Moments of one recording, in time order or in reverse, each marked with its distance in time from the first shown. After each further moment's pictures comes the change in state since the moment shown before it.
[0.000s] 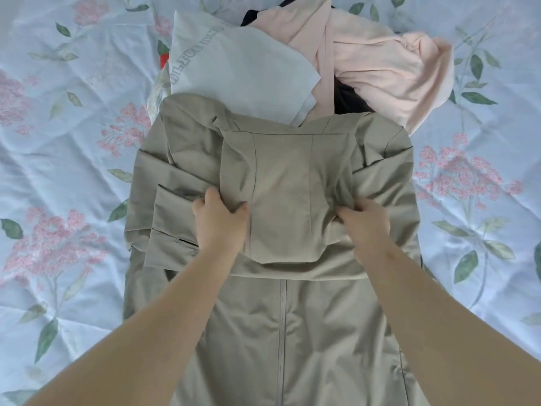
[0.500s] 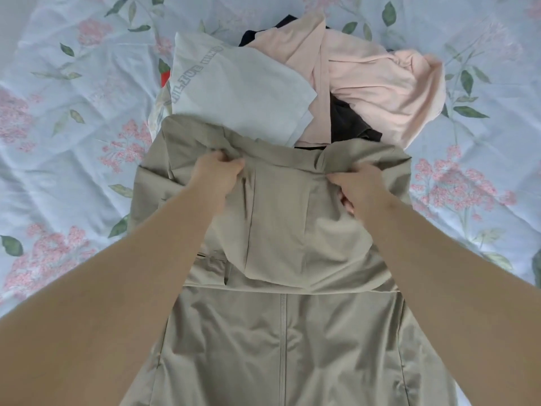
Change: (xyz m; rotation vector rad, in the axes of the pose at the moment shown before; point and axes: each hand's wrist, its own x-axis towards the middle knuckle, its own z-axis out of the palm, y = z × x) left_hand 0.069 0.063 -0.017 -0.285 -0.181 0.007; right_hand 0.027 -0.072 0.003 0.195 -0.113 -0.062
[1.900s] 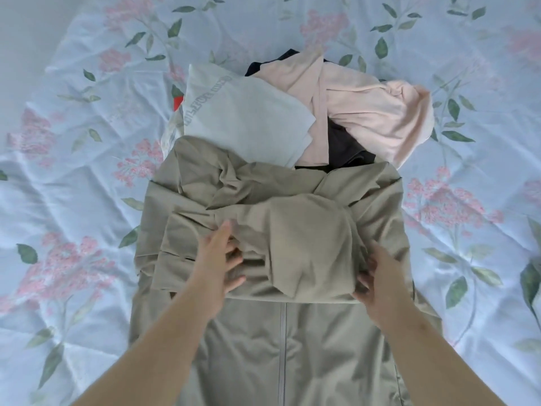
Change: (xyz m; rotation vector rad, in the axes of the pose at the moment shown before) left_hand -0.090 -0.059 -0.015 -0.473 -0.072 -0.481; right_hand -0.071 0.078 -0.043 0.397 0.128 0.420
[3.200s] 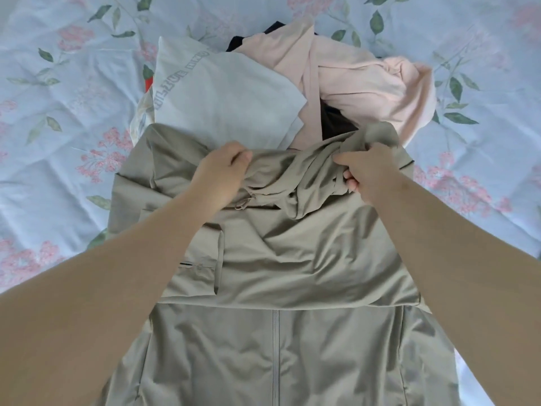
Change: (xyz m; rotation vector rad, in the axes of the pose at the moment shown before) left_hand 0.061 0.083 0.057 0.931 -0.074 0.948; right_hand 0.039 -0.114 0.083 -0.307 -0.120 -0.463
